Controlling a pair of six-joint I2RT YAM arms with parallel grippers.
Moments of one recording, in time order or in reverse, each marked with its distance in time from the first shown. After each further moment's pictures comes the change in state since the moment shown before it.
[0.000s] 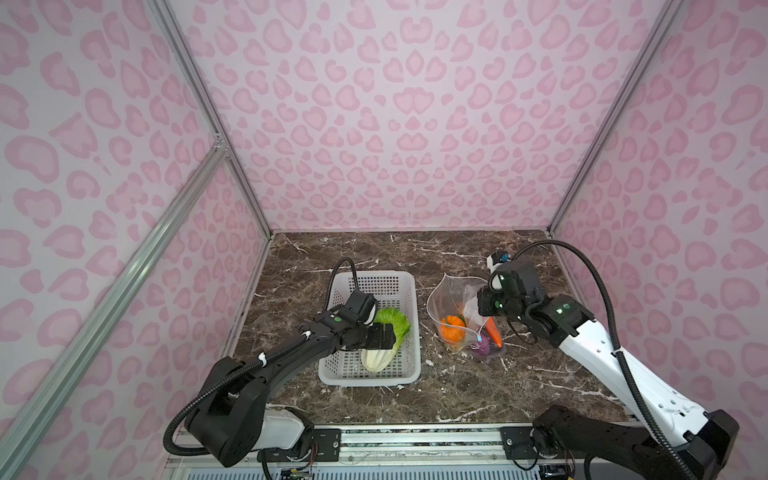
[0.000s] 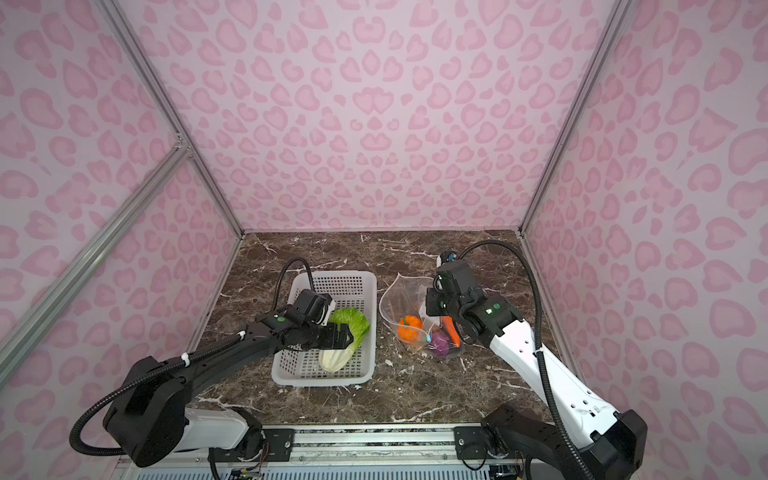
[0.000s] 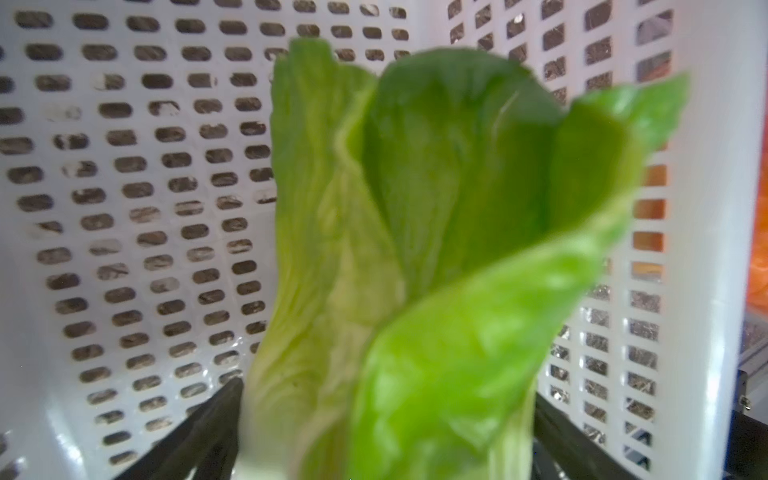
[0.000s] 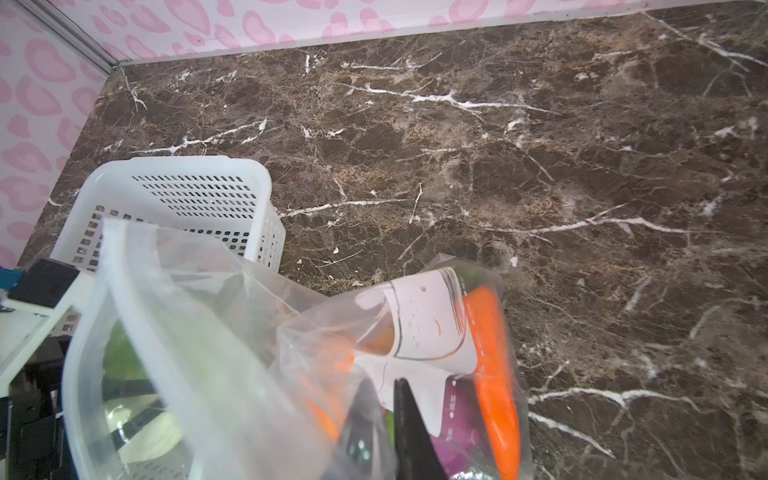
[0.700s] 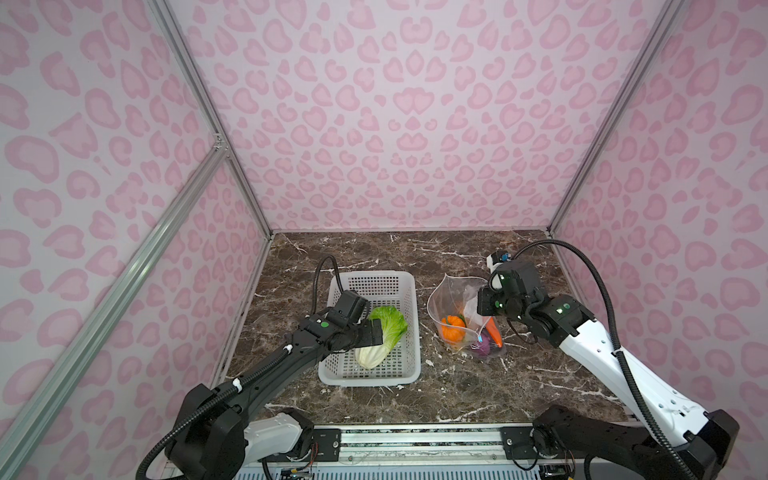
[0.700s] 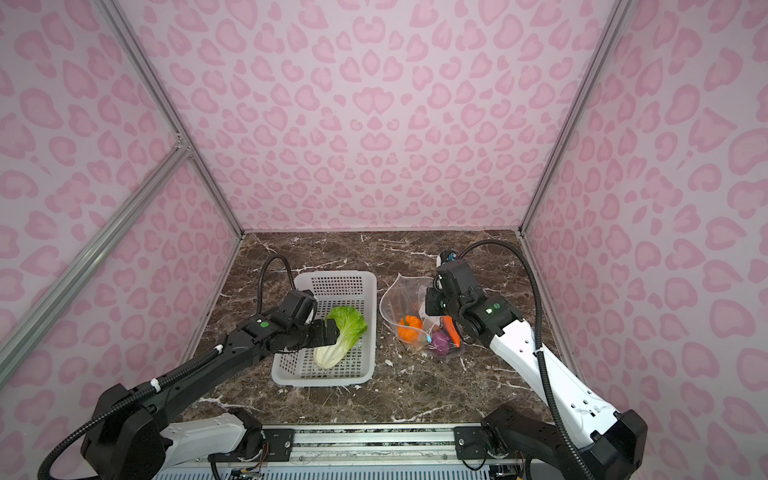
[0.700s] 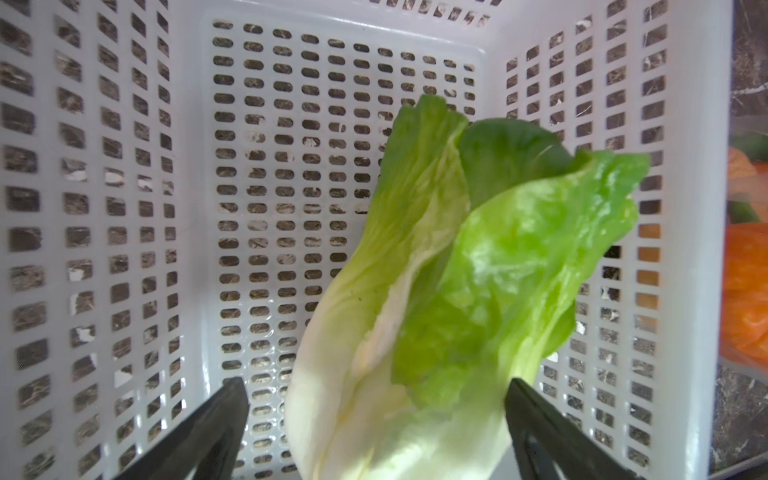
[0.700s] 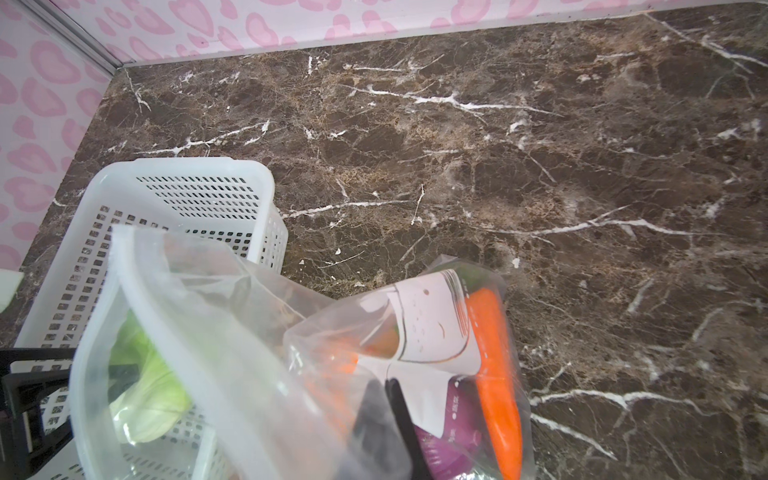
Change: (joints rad) left arm 0.013 -0.151 -0.002 -0.110 -0.183 -0.080; right arm 0.000 0.005 0.006 0.001 -0.006 0.000
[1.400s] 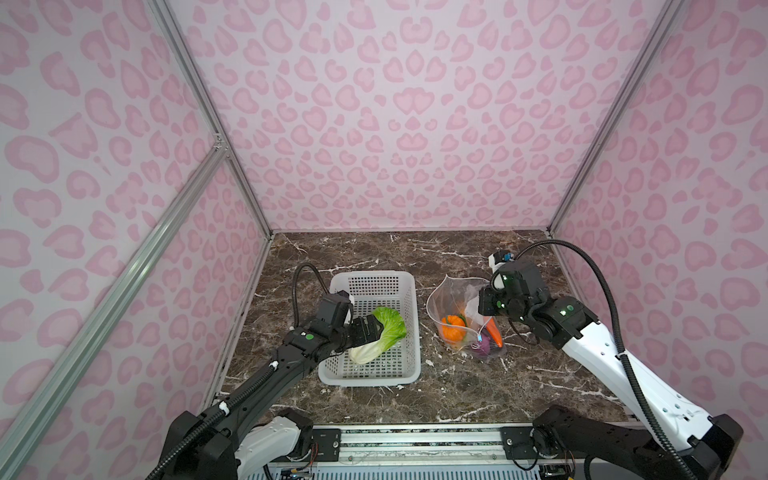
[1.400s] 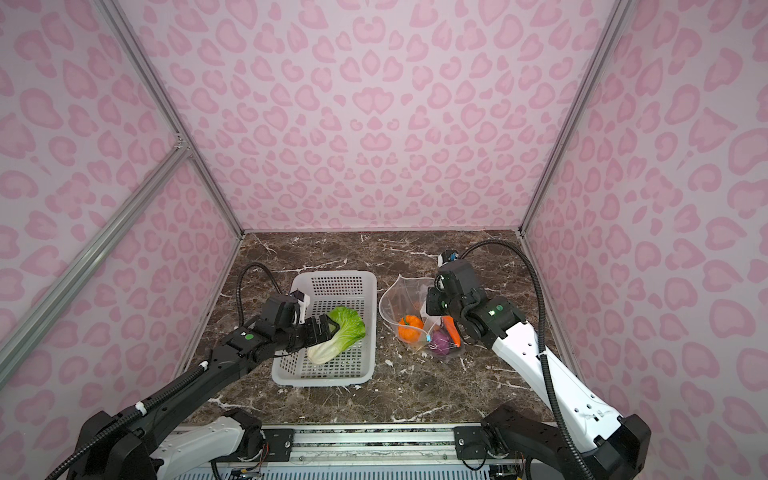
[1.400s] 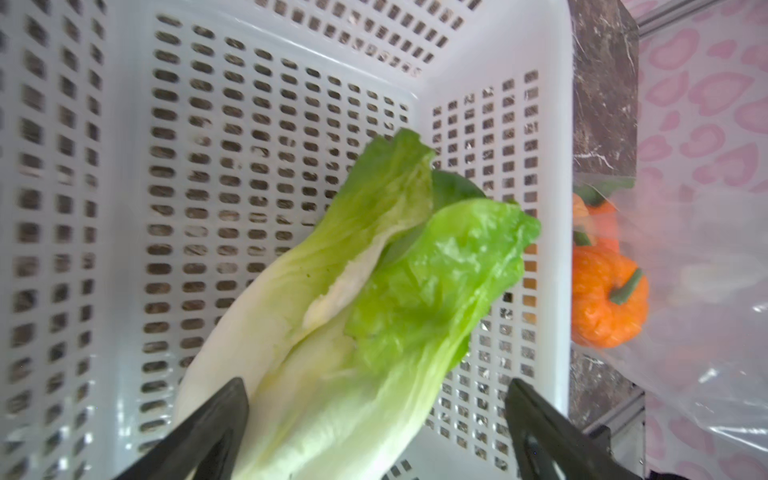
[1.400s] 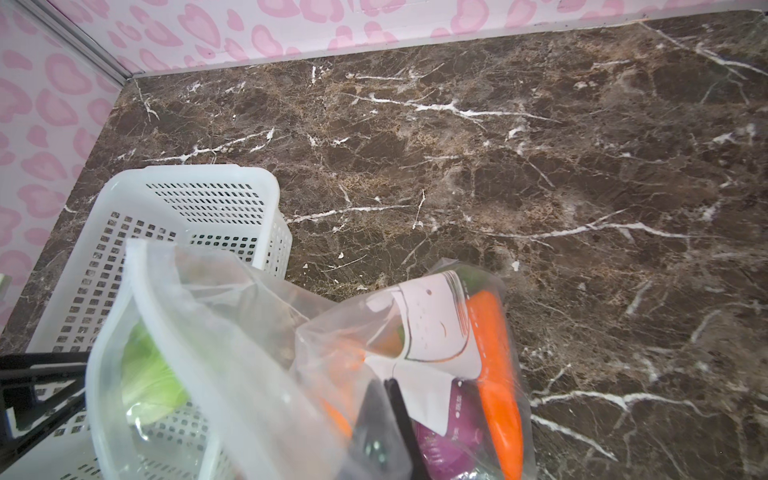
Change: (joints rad) left arm 0.072 -0.139 -0.126 0.183 0.212 -0.117; right arm 0.000 -0.014 0.000 0.002 0.000 0.003
